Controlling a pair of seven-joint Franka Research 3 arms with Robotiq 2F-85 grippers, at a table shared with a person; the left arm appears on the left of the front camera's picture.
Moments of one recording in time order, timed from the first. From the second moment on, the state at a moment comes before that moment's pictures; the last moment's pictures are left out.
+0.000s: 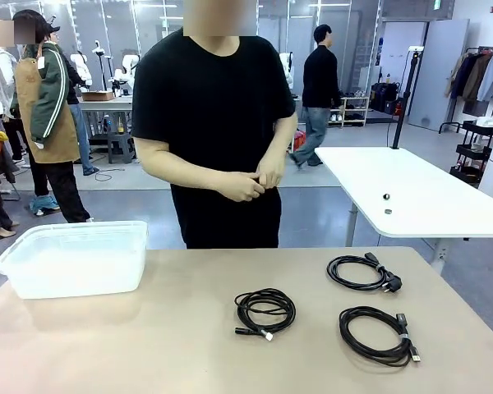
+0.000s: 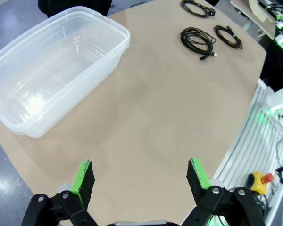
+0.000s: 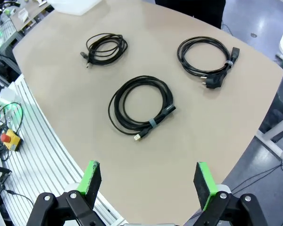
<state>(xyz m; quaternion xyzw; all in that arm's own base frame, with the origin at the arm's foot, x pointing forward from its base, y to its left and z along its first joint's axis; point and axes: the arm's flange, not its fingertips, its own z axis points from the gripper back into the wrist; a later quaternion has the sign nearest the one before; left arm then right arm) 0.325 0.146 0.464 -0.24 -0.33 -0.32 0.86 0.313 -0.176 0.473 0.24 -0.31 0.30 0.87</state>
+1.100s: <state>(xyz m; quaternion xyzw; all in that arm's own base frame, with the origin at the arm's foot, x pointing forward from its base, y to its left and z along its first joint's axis) 0.325 0.146 0.463 -0.24 -0.33 -0.32 0.86 0.550 -0.044 0.413 0.08 -0.18 0.12 0.97</state>
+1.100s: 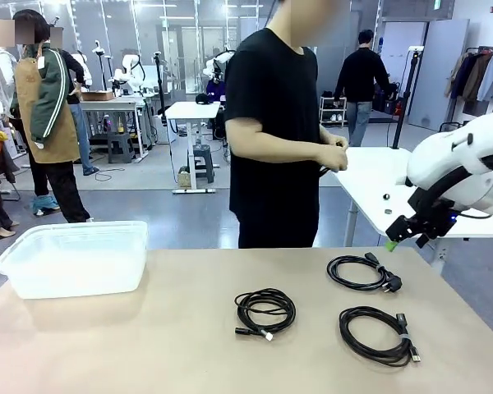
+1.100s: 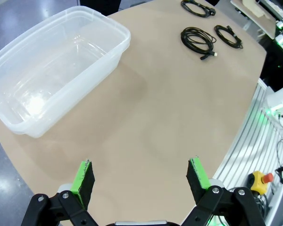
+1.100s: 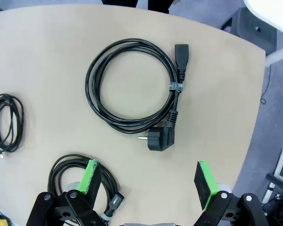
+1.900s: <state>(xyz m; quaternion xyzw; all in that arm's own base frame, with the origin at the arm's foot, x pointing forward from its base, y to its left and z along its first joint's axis) 0.325 0.146 0.463 -0.24 -0.33 -0.32 0.86 0.549 -0.043 0.414 0.08 -0.17 0.12 0.97</state>
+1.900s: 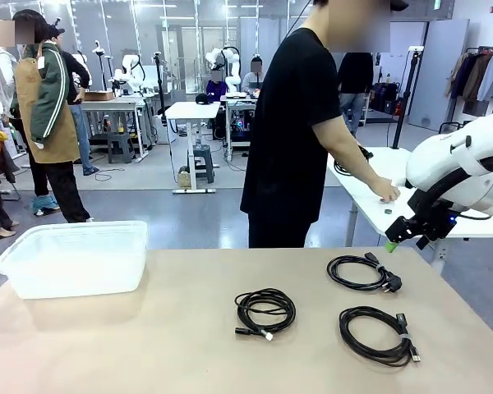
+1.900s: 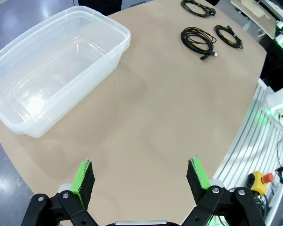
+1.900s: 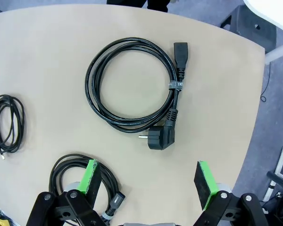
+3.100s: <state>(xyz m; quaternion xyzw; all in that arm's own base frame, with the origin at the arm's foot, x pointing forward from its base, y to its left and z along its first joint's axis) 0.325 0.146 0.463 -0.24 -0.33 -0.32 0.86 0.652 -0.013 0.342 0.03 -0.08 0.05 1.00</state>
